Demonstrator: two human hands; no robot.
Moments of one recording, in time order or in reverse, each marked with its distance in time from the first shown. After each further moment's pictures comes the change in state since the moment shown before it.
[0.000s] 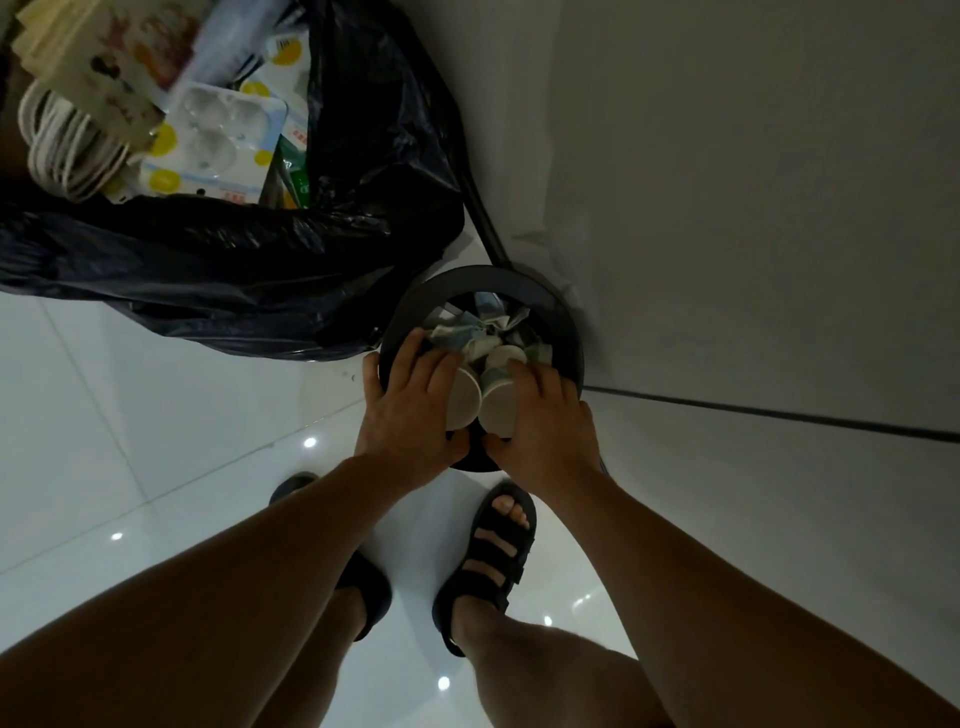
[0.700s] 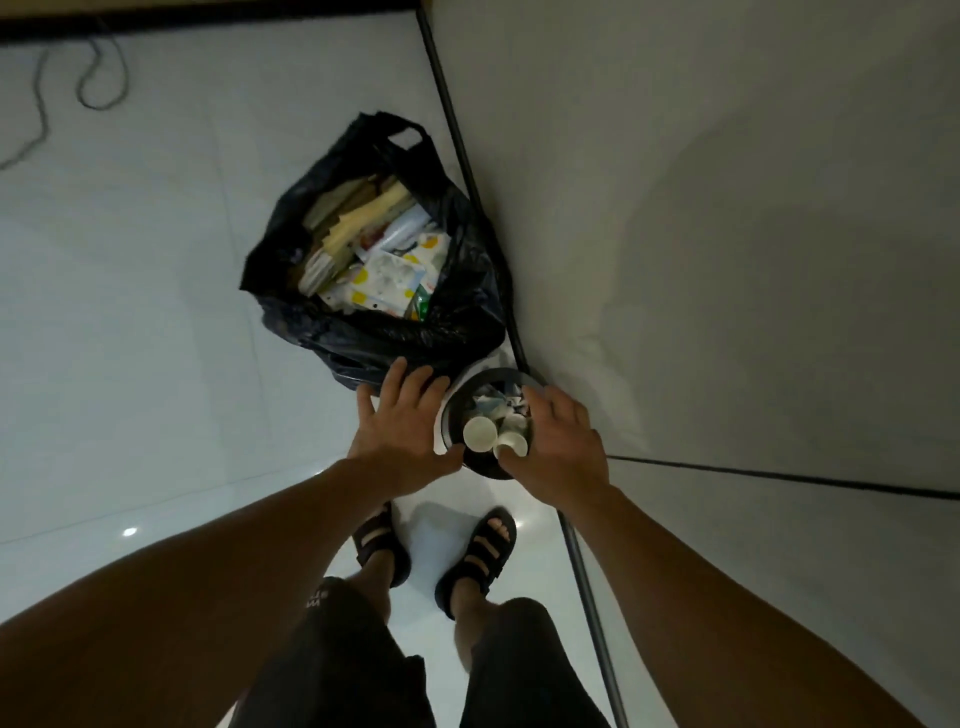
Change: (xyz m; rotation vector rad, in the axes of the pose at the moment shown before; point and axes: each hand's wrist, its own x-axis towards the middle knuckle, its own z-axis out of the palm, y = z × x) left_hand -0.115 0.049 -0.293 0.098 -0.030 -0.216; right_hand -0.133 -0.114 -0.265 -0.029 -0.012 -0.143
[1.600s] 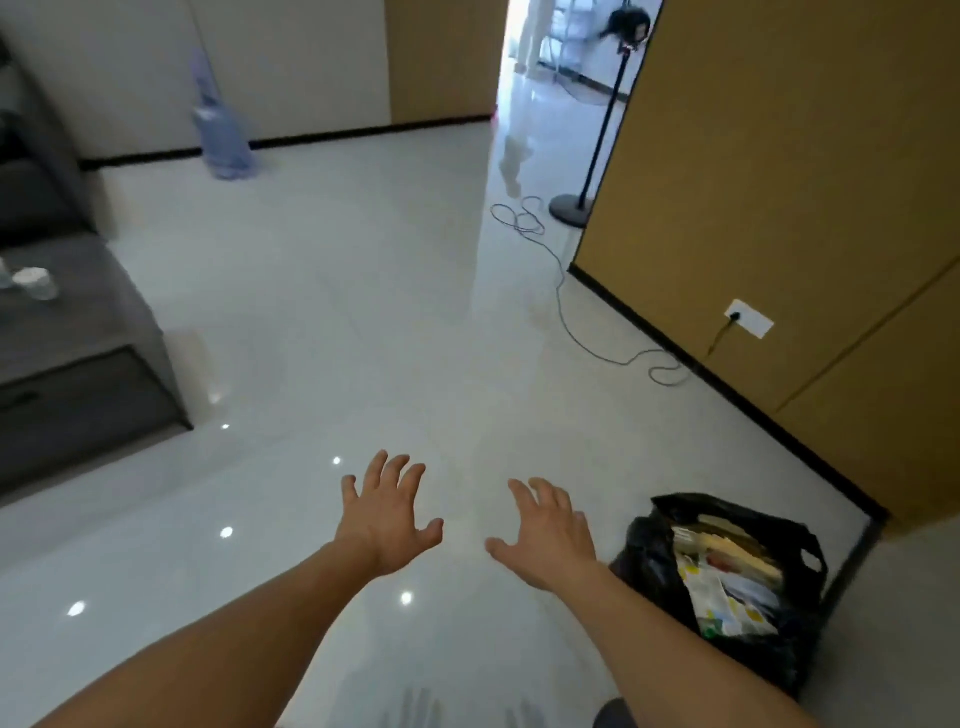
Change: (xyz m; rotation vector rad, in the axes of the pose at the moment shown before) left_hand -0.555 -0.032 -0.091 -0.320 0.459 -1.255; right_hand -0.310 -0.344 -0.011 -0.605 -0.204 -1.162
